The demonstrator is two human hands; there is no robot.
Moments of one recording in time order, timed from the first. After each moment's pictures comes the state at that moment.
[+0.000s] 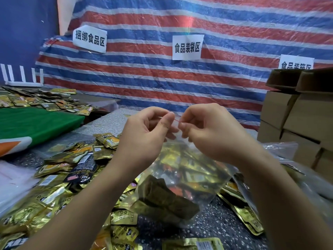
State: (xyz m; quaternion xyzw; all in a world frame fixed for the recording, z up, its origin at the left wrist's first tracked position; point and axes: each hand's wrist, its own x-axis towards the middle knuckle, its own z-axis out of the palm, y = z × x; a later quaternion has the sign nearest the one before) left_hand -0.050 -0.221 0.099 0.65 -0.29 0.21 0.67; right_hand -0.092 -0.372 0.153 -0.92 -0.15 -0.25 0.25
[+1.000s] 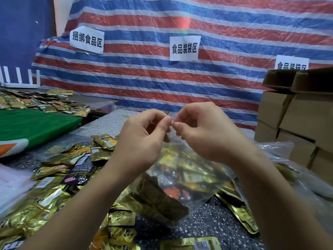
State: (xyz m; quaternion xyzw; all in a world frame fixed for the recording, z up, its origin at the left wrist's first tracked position) left_hand -0.053 -0.220 0.100 0.69 -0.32 0.26 0.60; right_hand -0.092 -0.367 0.153 -0.92 -0.14 -0.26 0.27
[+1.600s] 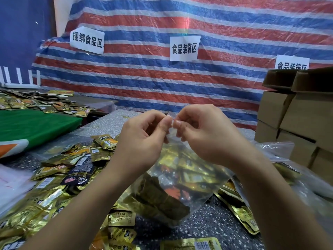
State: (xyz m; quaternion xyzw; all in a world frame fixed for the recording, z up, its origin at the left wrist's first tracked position) left_hand -0.051 -0.220 0.097 0.68 -0.33 0.28 0.60; right_hand -0.097 -0.369 0.152 -0.92 -0.16 -0.25 0.25
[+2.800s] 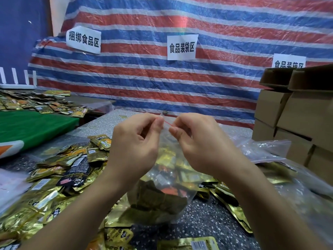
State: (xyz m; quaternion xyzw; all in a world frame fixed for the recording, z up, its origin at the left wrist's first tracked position) left_hand -0.053 -0.223 0.090 0.68 -0.32 0.39 0.53; right_hand -0.091 -0.372 0.129 -0.92 -0.16 -0.30 0.20
